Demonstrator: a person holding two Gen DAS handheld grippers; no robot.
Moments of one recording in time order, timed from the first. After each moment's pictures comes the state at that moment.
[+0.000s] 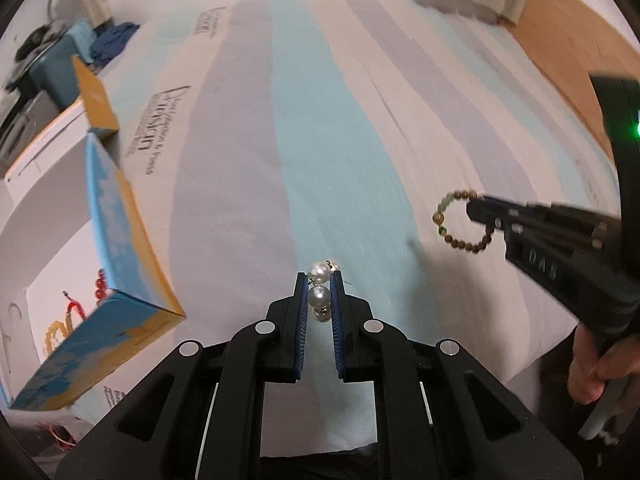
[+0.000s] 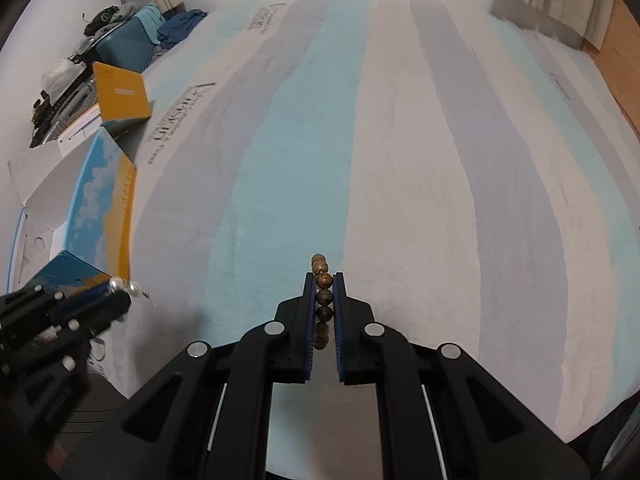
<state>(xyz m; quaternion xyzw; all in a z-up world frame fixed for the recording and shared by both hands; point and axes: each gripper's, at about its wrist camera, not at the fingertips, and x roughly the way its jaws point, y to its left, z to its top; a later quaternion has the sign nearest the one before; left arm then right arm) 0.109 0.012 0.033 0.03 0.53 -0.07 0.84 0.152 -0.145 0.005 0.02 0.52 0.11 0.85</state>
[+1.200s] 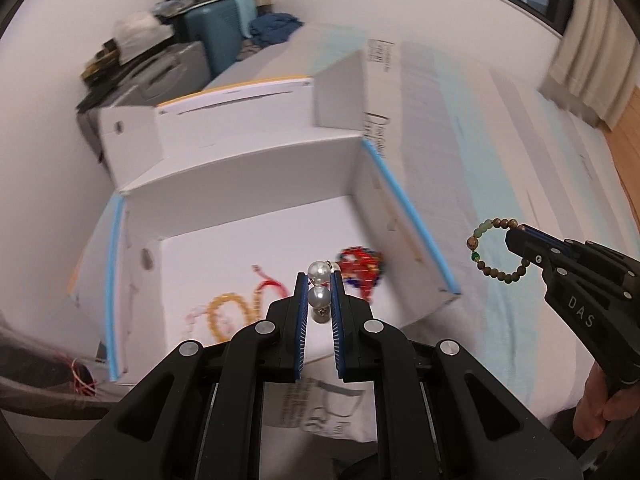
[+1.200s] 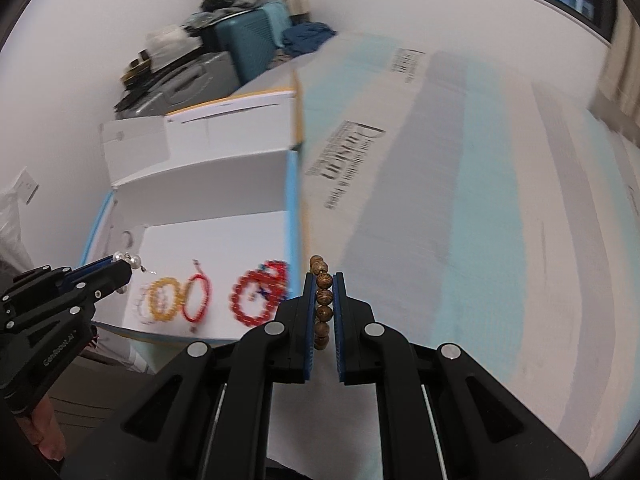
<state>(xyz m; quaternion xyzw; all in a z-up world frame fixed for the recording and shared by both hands) 0.063 0.259 0.112 -0.05 0.49 0.11 0.87 0.140 0.093 0.099 -0.04 0.46 0.24 0.86</state>
